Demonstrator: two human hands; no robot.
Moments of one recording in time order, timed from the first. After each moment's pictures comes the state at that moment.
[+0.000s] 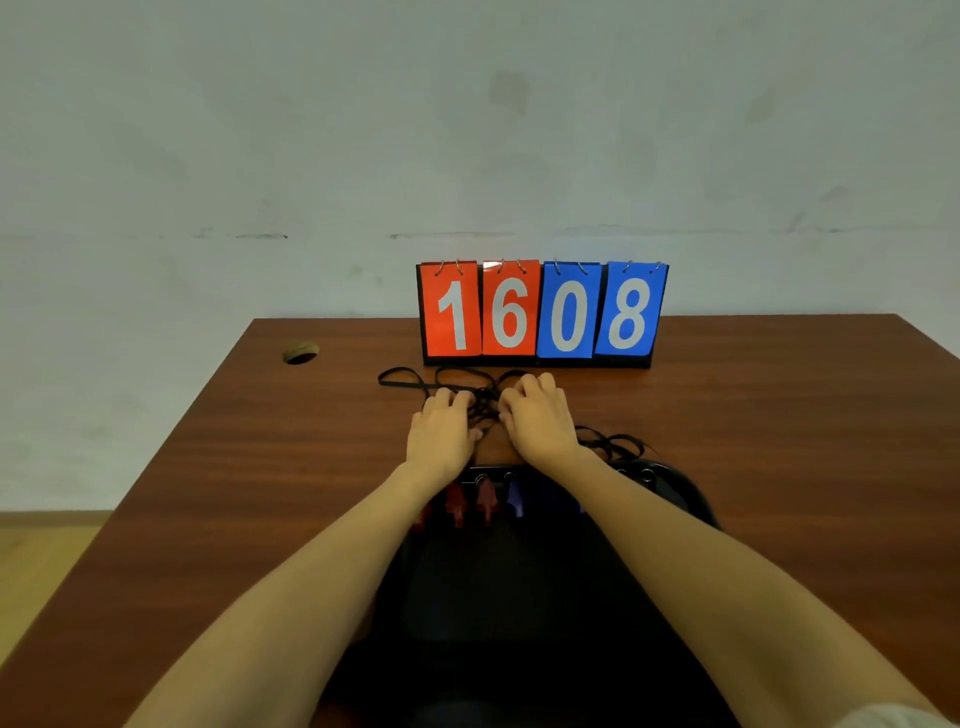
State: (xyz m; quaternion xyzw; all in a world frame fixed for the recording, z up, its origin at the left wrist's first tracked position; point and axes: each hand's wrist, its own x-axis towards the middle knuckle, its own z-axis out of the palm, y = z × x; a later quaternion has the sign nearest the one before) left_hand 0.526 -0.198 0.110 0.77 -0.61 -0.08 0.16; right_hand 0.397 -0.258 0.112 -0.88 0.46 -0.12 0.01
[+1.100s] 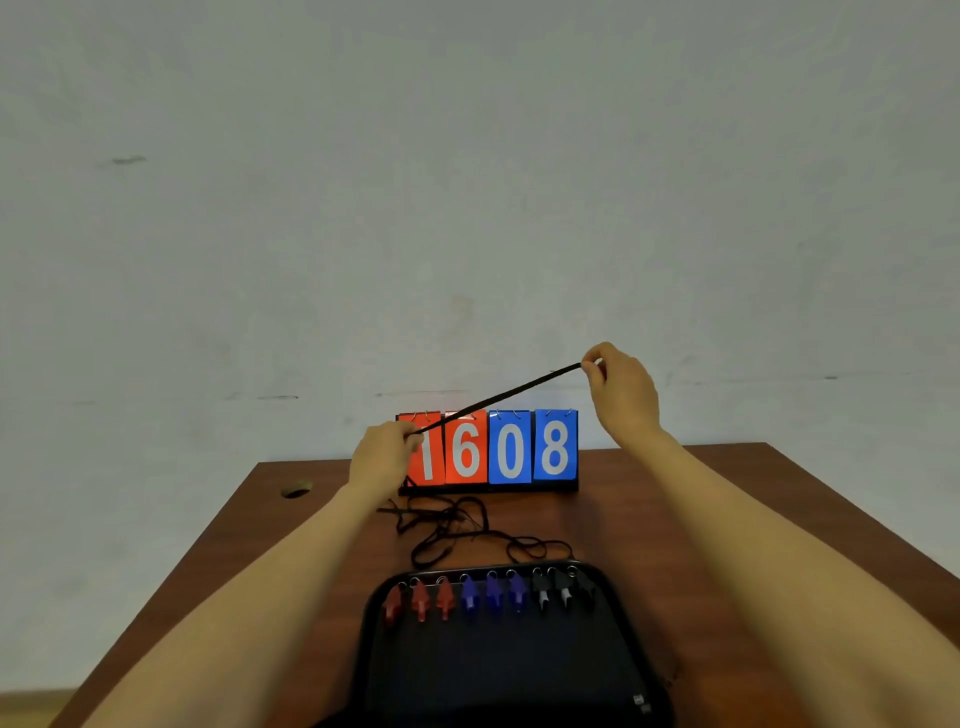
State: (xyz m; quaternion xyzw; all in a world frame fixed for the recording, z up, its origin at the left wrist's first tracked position) left_hand 0.509 -0.131 0.287 0.74 -0.58 -0.03 0.35; right_hand 0.246 -0.222 0.341 -0.73 0.50 -0.47 0.02
